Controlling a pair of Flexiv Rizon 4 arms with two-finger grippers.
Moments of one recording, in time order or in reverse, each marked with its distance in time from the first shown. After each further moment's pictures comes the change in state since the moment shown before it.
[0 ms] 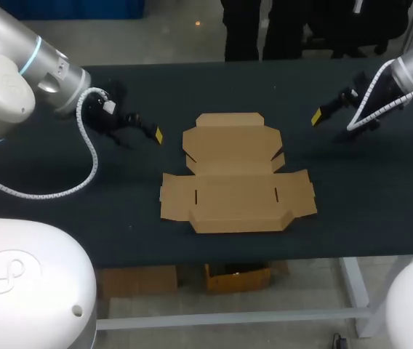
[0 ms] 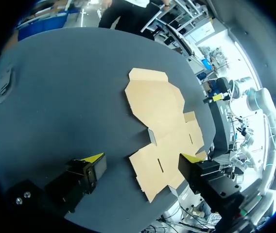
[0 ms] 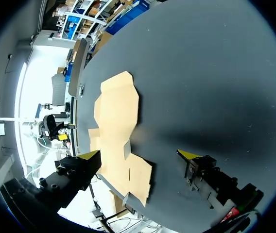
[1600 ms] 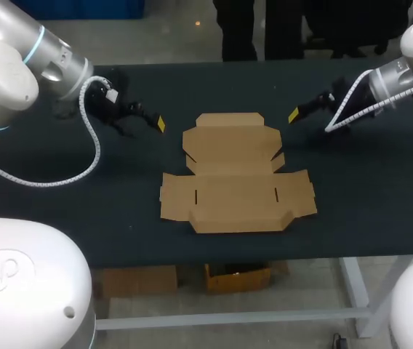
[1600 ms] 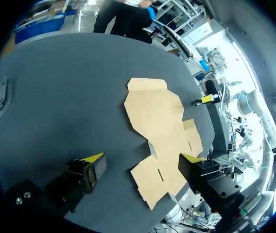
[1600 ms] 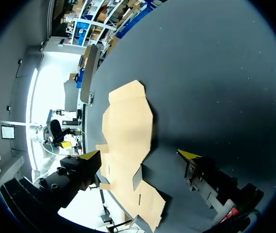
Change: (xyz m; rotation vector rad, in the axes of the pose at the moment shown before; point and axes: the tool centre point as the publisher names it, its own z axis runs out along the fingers) left arm -0.003 -0.031 0.001 0.009 0.015 0.017; right arm 0.015 0.036 0.057 -0.055 0.140 0.014
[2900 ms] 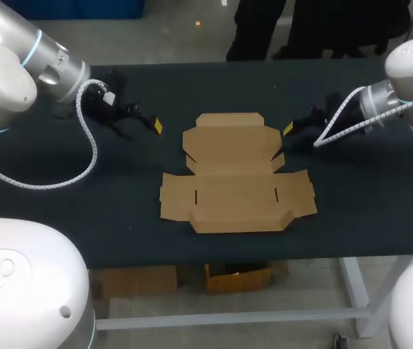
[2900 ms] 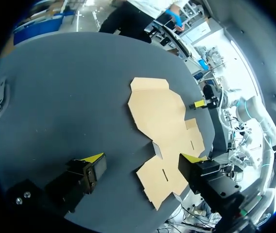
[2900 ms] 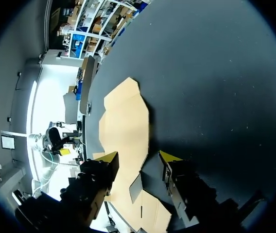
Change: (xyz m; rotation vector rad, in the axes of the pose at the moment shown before) left arm -0.013 0.001 0.004 -0.001 0.013 0.014; right arm -0.006 -0.008 0.032 -0.098 0.010 0.051
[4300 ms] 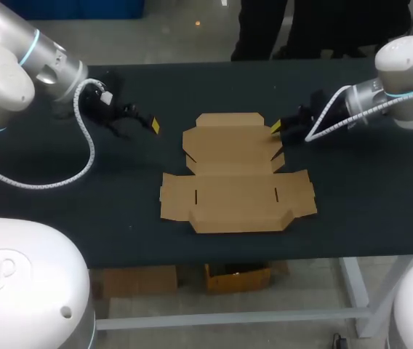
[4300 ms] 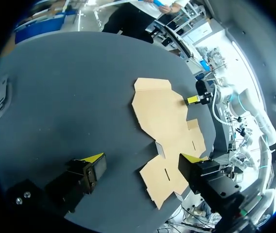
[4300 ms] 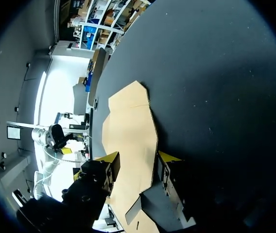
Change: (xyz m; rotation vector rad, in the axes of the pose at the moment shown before) left arm -0.006 0.000 -0.003 0.001 -0.006 -0.011; right arm 0.003 0.025 0.038 0.066 0.097 -0.060
